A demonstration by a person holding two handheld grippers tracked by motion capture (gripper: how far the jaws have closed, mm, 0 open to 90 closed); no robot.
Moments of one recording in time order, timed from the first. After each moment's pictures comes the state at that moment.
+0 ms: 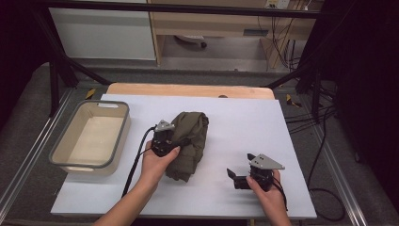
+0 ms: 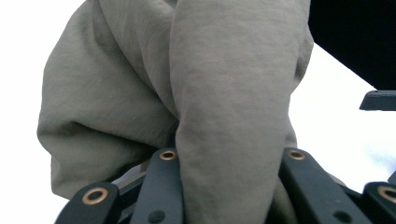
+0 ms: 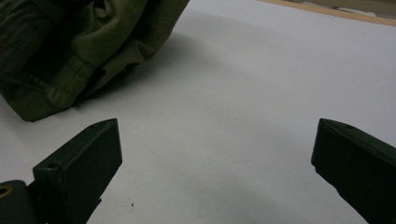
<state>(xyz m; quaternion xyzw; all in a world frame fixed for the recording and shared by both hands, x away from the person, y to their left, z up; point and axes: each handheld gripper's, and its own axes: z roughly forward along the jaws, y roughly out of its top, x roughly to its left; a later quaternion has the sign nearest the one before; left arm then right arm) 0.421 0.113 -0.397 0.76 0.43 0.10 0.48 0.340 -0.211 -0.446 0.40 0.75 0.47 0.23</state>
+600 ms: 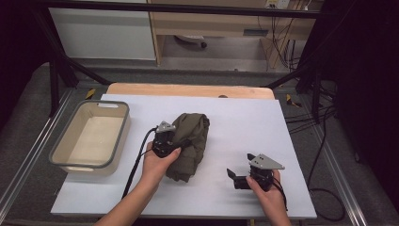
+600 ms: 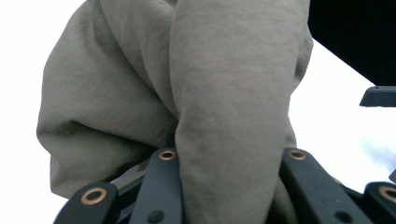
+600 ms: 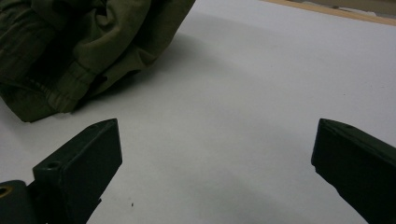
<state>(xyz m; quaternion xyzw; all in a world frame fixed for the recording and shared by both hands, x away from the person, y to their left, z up) 0.420 0.110 -0.402 0.76 0.43 0.09 0.48 0.340 -0.210 -0.446 0.40 0.75 0.47 0.23</state>
